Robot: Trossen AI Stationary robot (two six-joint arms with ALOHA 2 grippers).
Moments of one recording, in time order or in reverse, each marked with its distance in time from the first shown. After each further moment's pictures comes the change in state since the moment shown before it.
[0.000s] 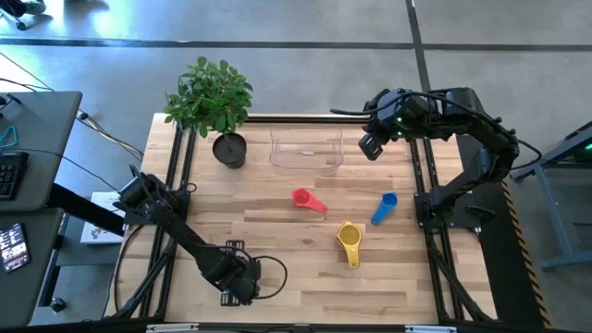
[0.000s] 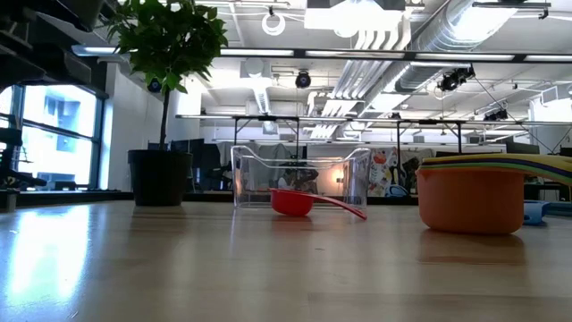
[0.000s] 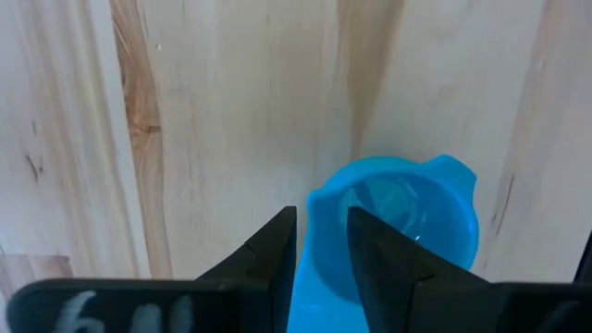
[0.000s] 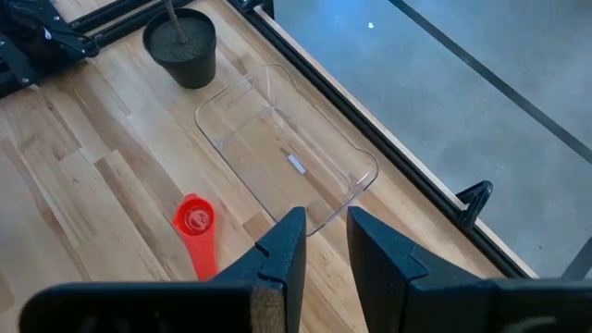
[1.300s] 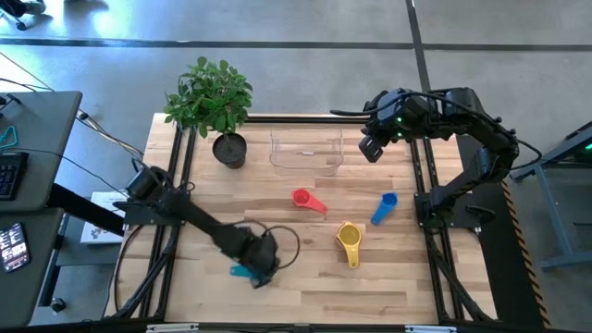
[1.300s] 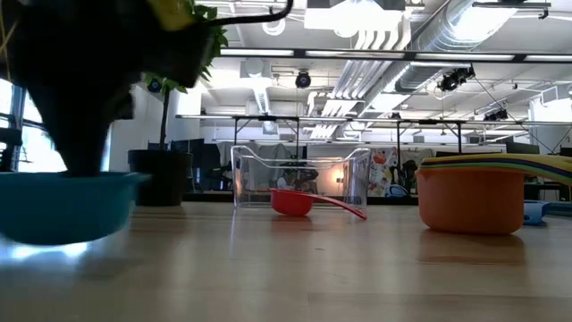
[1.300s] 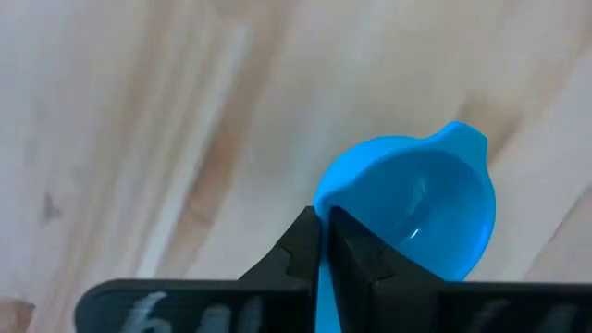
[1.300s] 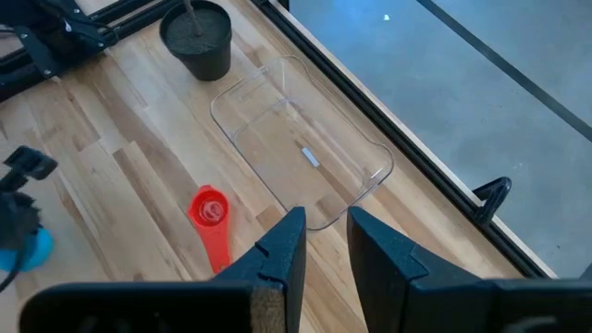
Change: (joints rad) left arm 0.193 -0.002 -0.048 0.160 0.023 -0.236; right arm 0.000 0.000 0.000 0.000 -0.046 0.000
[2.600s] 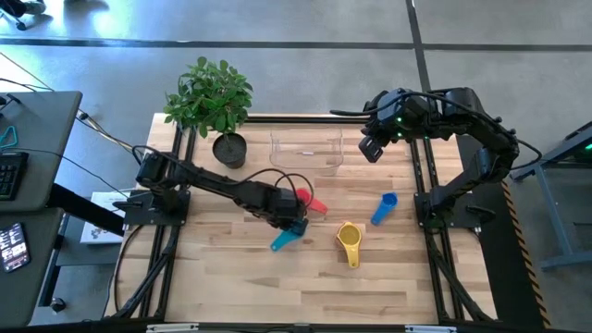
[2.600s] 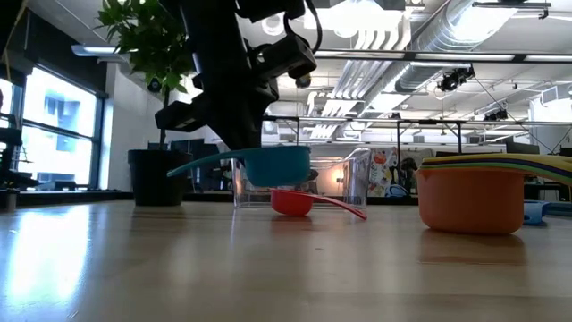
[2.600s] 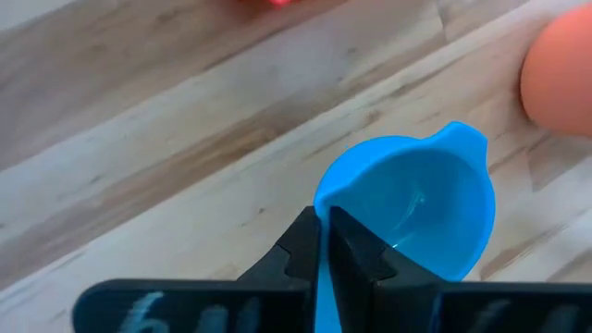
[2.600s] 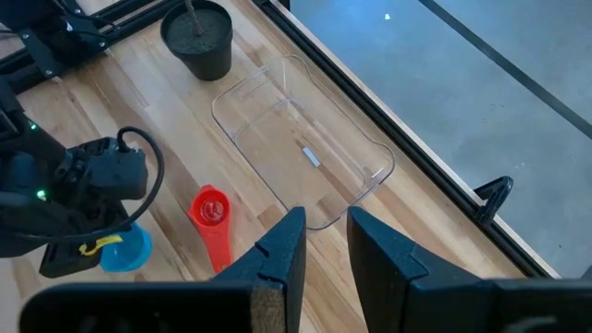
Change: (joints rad) left arm 0.361 0.000 0.067 0.130 0.013 -0.315; right arm 0.000 0.000 0.000 0.000 -0.003 0.003
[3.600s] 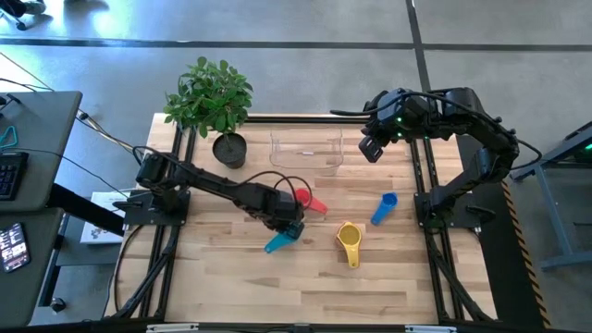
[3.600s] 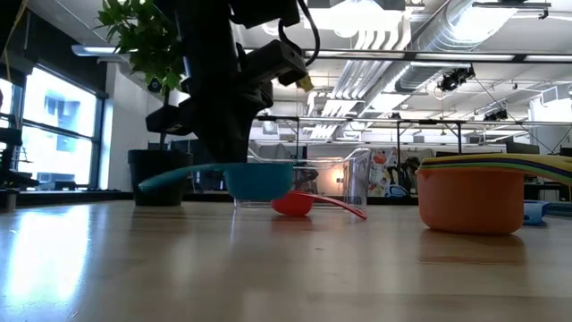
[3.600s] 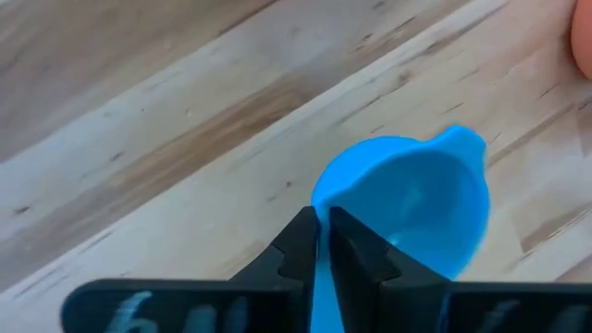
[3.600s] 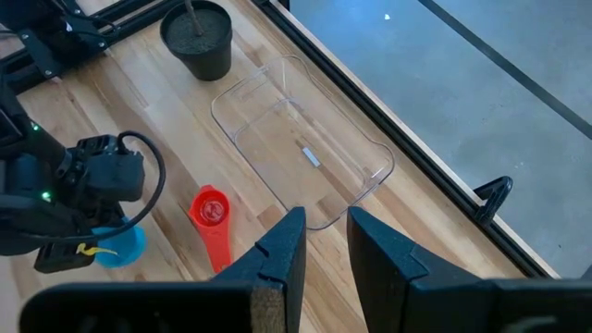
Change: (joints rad) left arm -0.005 0.001 -0.020 -0.032 0.032 0.053; right arm 0.000 0.000 0.000 0.000 0.001 0.000
